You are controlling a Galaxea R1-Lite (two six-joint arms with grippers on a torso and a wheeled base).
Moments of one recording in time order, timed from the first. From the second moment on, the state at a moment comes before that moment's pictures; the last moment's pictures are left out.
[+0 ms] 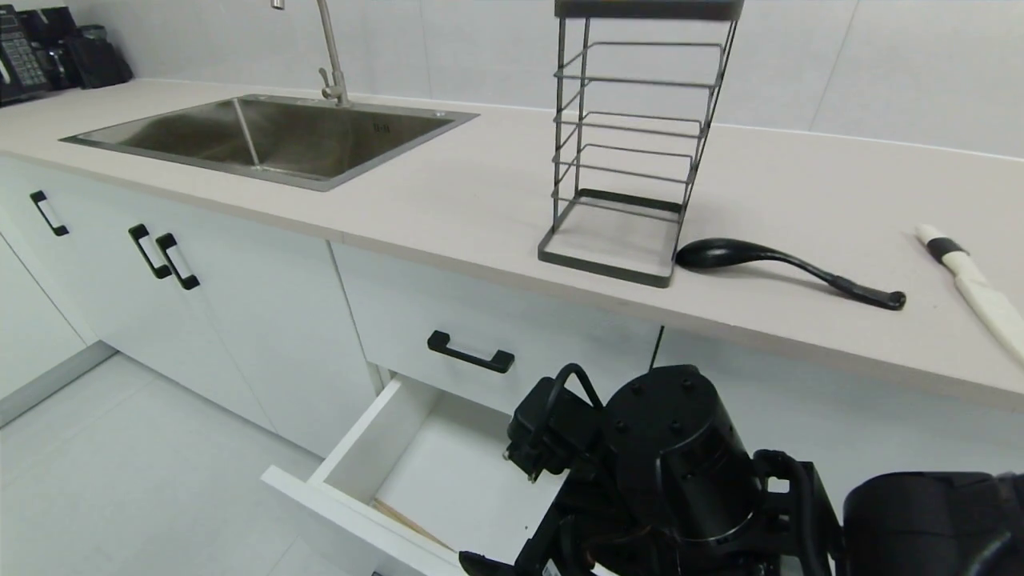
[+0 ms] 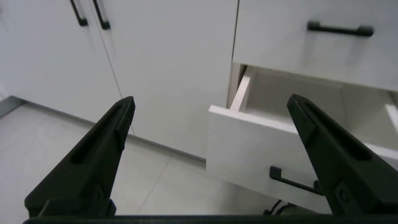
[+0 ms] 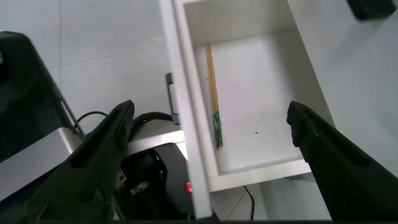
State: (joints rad) left arm 0.00 0.00 0.00 0.00 -0.04 0.02; right arm 1.06 1.84 -0.80 -0.43 -0.03 0.07
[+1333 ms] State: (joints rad) left arm 0.00 0.00 0.00 0.00 -0.04 0.02; right arm 1.06 1.88 -0.79 -0.43 0.02 0.08
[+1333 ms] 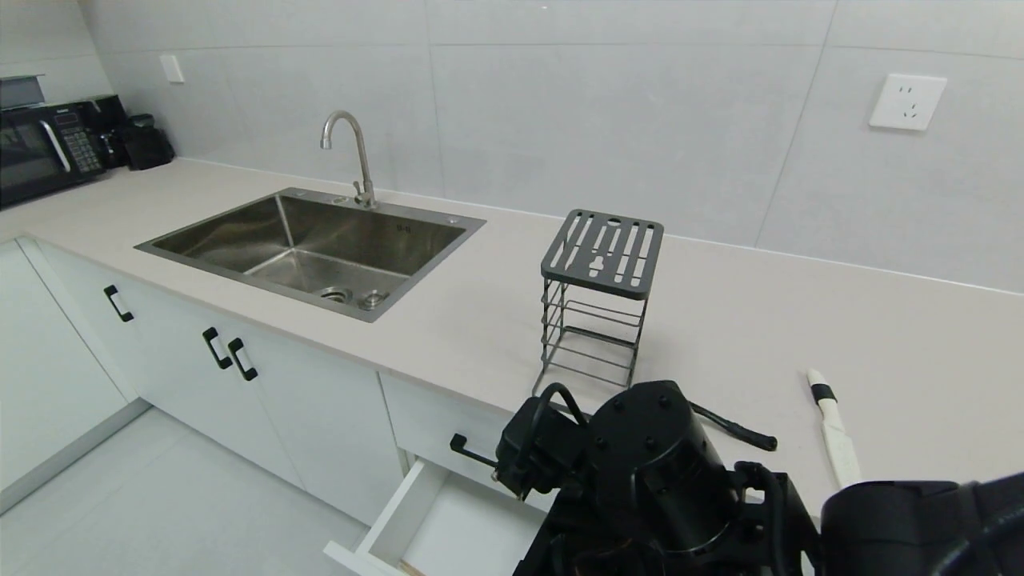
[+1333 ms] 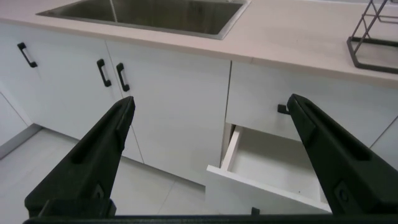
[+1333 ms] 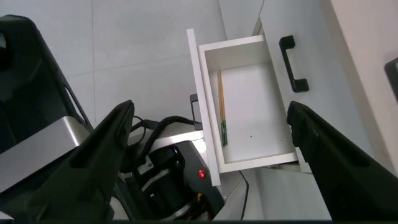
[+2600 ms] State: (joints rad) left arm 0.00 0.00 0.00 0.00 -0.04 0.02; right arm 0.98 1.87 -0.61 -0.47 0.00 0.13
